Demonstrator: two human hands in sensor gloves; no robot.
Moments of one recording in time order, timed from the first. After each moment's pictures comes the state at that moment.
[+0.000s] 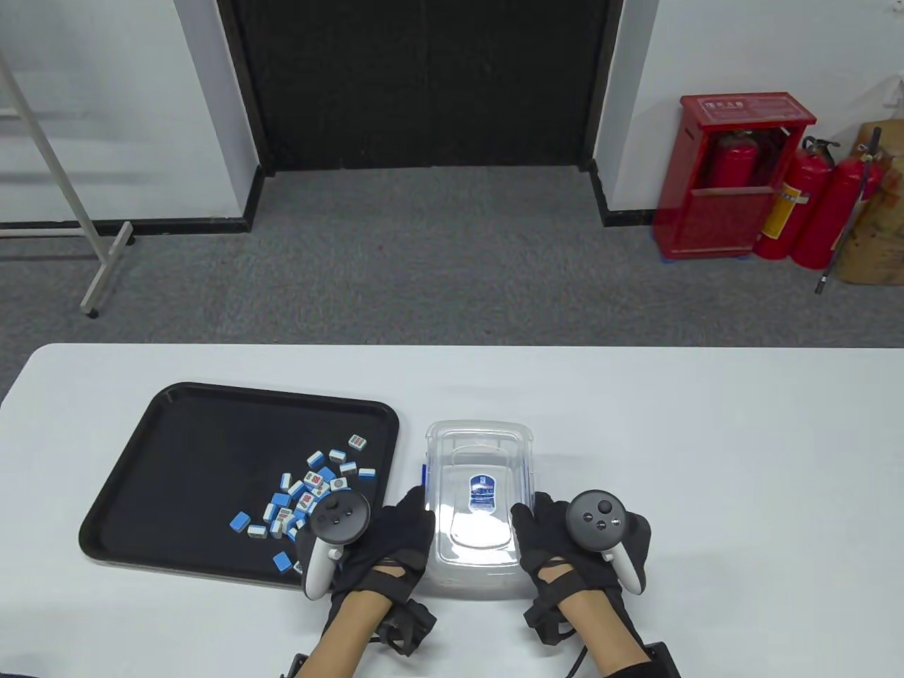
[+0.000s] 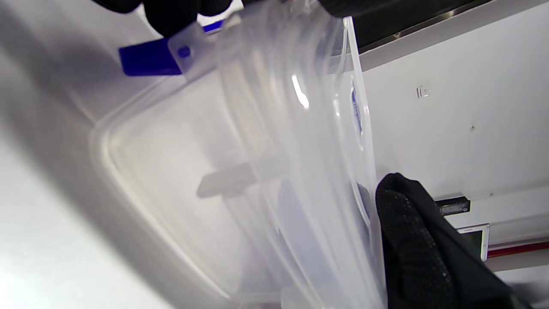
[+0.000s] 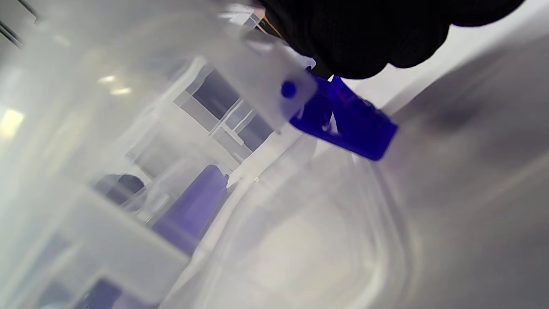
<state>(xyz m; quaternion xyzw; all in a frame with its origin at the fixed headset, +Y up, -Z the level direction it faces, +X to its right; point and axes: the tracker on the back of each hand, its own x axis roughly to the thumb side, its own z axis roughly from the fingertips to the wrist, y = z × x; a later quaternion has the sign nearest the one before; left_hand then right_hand) -0.147 -0.773 -0.356 -0.16 -0.03 0.54 0.83 0.142 -0.760 -0.357 0.03 0.02 0.91 0.41</state>
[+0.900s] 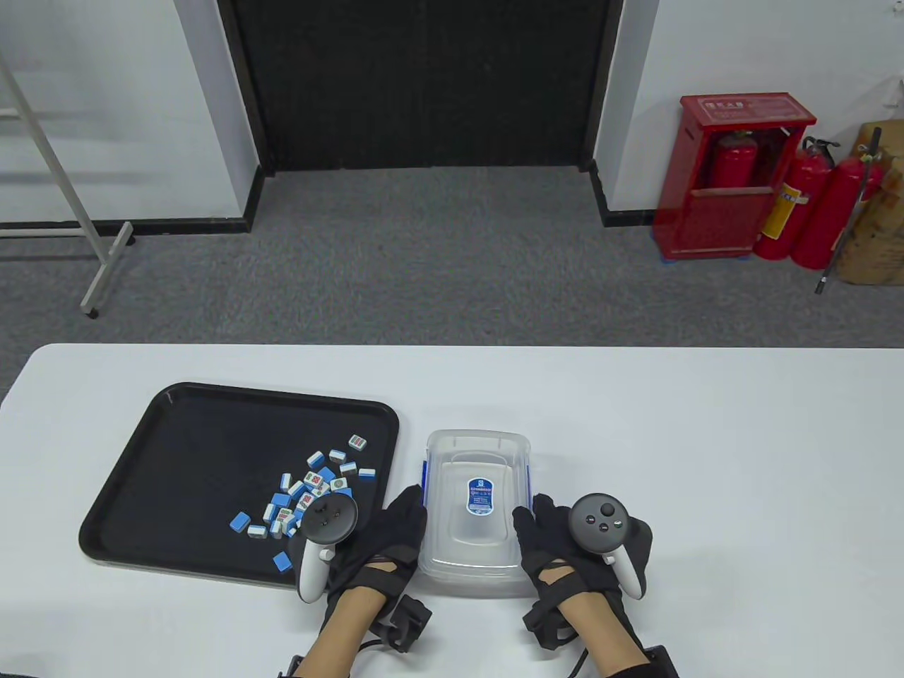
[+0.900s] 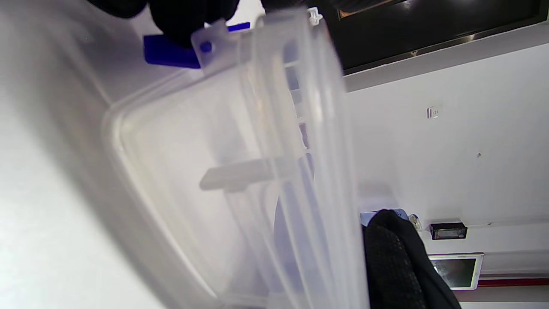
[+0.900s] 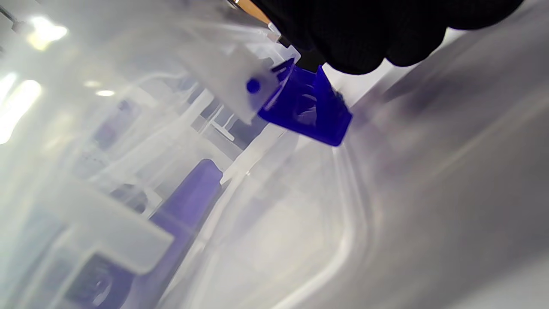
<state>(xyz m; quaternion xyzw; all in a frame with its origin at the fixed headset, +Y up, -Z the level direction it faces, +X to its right) -0.159 -0.783 -0.358 -0.17 -0.01 0.57 0.80 0.146 -0.764 -0.351 0.02 0.03 0.91 0.42</state>
